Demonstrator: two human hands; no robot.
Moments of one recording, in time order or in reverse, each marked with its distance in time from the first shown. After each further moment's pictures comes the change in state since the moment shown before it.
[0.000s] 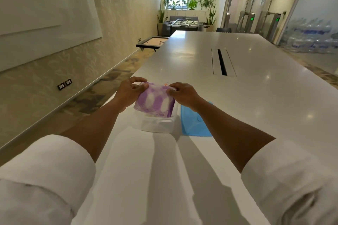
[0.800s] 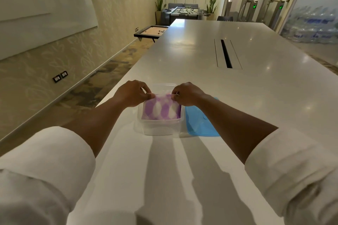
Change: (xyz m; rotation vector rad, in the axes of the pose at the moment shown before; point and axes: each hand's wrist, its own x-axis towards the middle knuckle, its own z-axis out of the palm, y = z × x) left_hand 0.025 -0.016 0.001 0.837 -0.142 0.084; right_hand 0.032 0.014 0.011 -0.602 -0.224 -0.048
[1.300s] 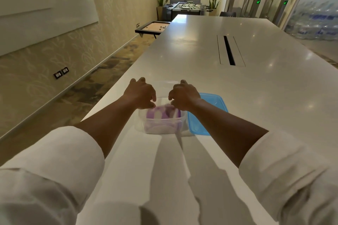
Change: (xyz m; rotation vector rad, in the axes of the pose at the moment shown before) left_hand 0.005 0.016 0.016 0.525 -0.091 0.190; right_hand 0.010 -0.007 0.030 -0.316 0.131 -0.148
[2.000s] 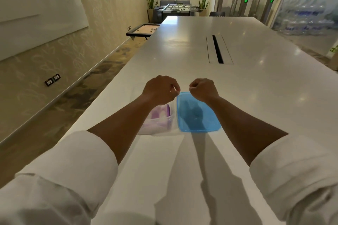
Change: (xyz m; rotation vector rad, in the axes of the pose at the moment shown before) left_hand 0.018 0.089 -0.034 -0.479 0.189 0.032; right_hand -0.038 0.078 -0.006 0.663 0.211 0.607
